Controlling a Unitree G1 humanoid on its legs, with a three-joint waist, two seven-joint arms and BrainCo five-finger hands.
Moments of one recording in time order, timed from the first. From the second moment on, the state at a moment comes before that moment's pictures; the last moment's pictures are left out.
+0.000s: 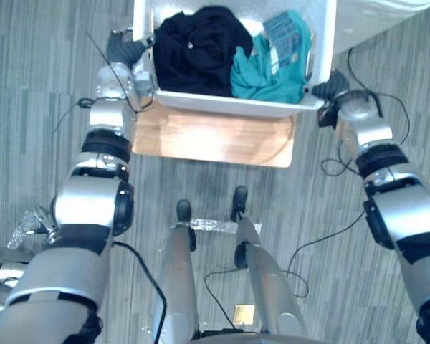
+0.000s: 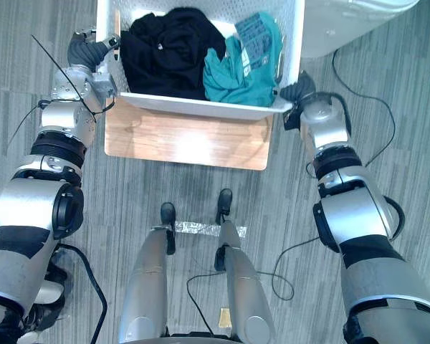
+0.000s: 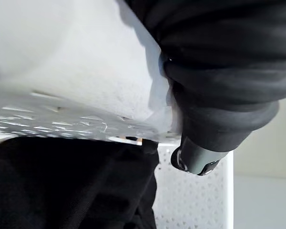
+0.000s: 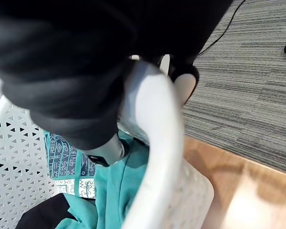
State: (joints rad) left arm -1.27 0.42 -0.04 1.05 -0.22 0.02 0.15; right arm -1.18 -0.47 0.30 1.05 0.33 0.13 -0.01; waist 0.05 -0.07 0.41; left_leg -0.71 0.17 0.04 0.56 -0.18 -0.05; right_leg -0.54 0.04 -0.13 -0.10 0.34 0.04
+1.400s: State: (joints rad) left arm 0.06 0.11 -0.08 0.35 -0.30 -0.06 0.05; right arm 0.12 -0.16 -0.21 0.37 0.11 0.04 0.02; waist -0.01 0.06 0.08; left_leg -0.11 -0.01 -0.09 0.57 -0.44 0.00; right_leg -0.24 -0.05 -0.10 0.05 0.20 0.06
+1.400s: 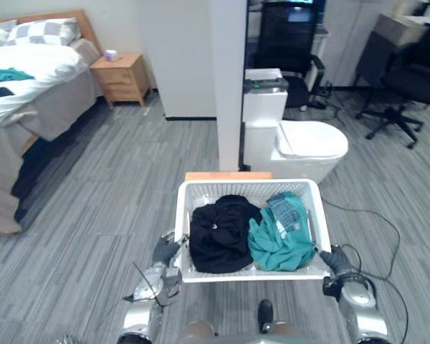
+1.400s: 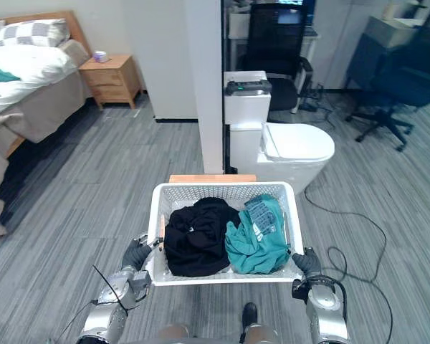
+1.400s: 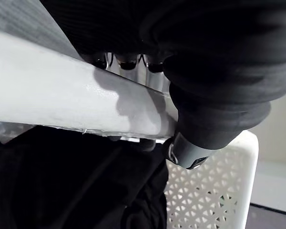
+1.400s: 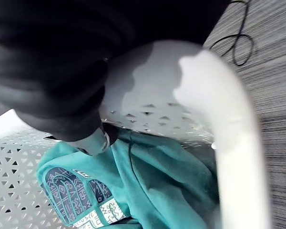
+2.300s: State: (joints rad) left arm 0.05 0.10 -0.05 0.29 -0.34 -0.06 0.09; right arm 0.09 -0.15 -0.18 0.31 0.10 0.05 -0.02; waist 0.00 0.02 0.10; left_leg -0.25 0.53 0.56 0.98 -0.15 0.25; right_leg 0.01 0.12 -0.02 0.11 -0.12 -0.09
